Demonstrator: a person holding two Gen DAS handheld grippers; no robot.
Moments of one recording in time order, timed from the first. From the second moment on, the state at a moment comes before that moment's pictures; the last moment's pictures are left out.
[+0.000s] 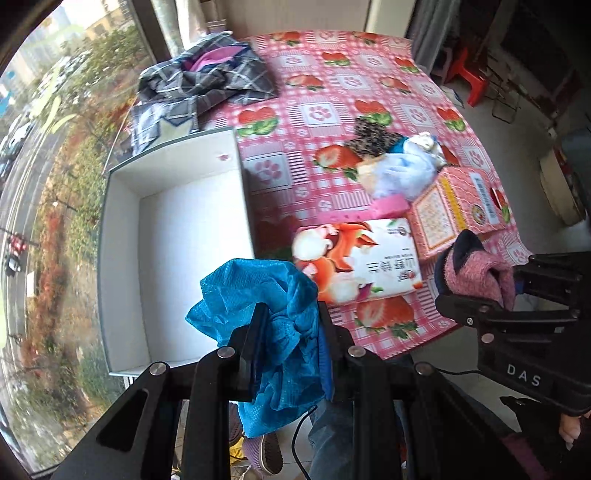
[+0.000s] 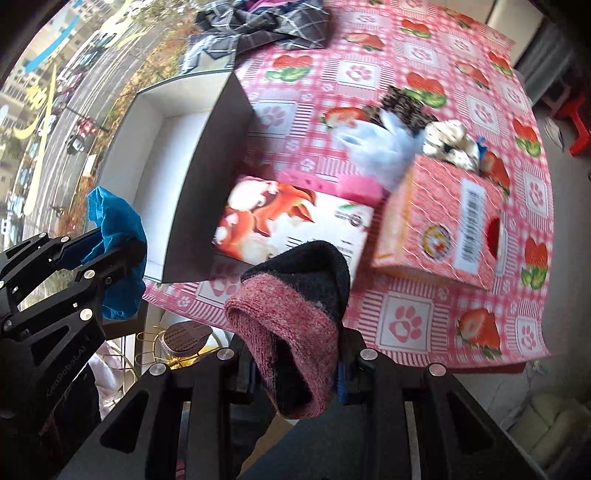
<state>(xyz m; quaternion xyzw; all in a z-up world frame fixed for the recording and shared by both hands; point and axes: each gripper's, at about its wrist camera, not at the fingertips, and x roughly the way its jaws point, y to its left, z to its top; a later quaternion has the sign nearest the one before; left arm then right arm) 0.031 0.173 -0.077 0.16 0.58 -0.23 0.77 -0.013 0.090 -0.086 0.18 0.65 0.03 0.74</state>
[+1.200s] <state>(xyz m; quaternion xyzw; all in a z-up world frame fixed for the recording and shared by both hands) 0.078 0.292 -0.106 0.03 0.61 -0.09 0.78 0.073 0.207 -0.064 0.07 0.65 0.13 0.75</state>
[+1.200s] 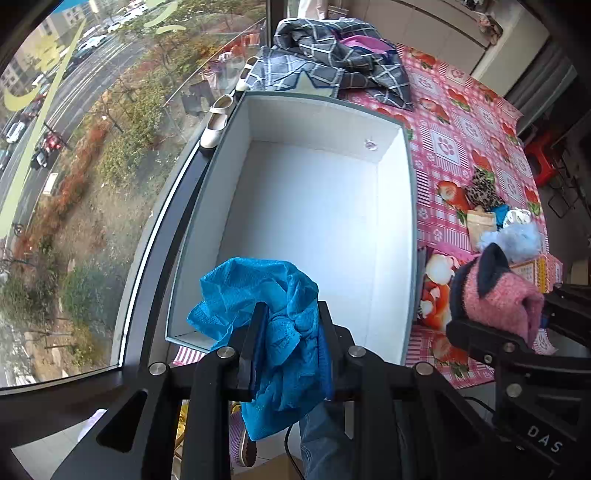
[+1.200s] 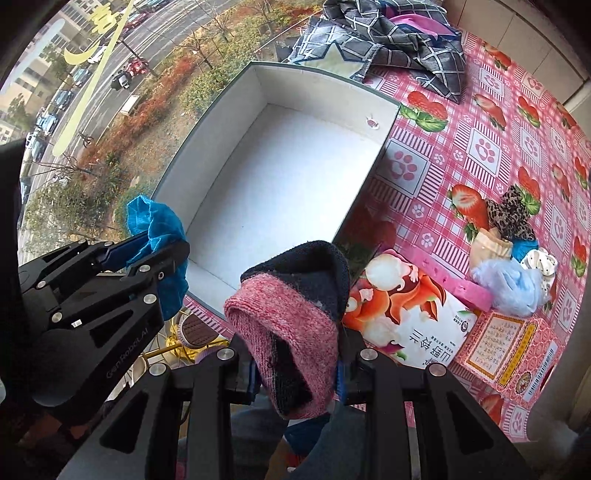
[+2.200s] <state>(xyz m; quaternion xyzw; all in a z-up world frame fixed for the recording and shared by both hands) 0.094 0.306 -0.173 0.06 0.67 -0.11 0.74 0.102 0.252 -0.135 0.11 0.70 0.19 0.68</state>
